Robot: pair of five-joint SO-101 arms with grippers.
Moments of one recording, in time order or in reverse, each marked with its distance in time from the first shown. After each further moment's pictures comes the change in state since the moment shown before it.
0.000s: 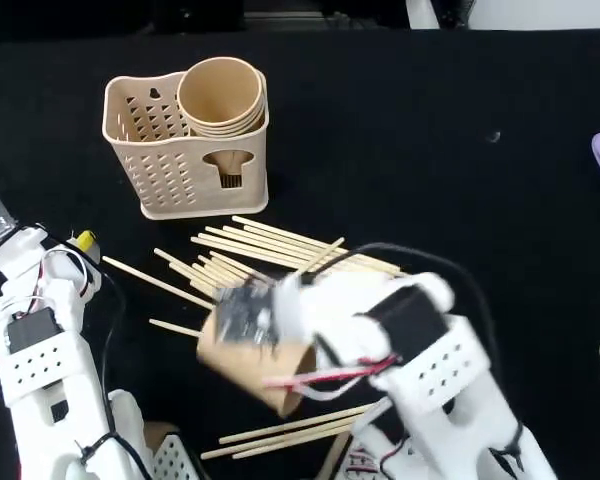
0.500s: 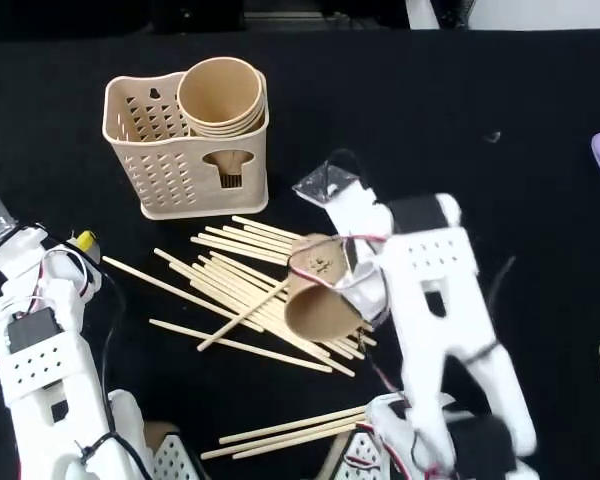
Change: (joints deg) left arm 0.0 0.0 0.0 0.0 0.0; right arm 21.0 27.6 -1.1 -6.2 -24.0
